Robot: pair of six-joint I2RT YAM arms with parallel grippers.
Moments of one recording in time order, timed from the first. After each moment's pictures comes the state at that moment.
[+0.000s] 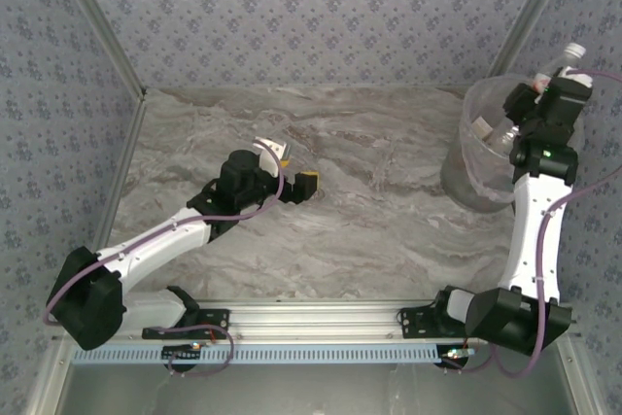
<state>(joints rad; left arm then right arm) -0.70 1.23 0.77 0.12 0.14 -0.30 -0.36 1.20 1.39 -0.50 0.09 0.27</state>
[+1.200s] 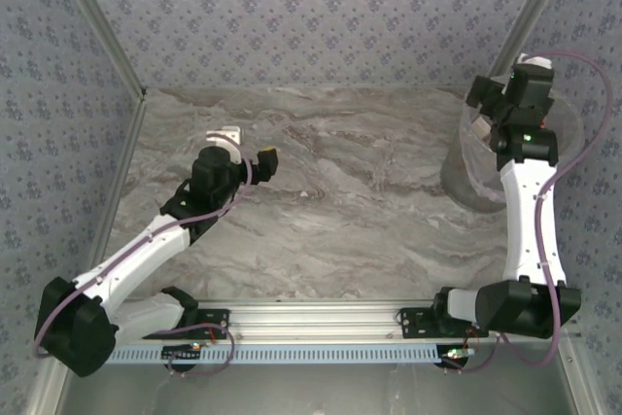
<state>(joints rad) -0.54 1.07 0.74 0.00 -0.22 -0.35 -0.12 1.26 1.45 -0.57 0.19 0.12</state>
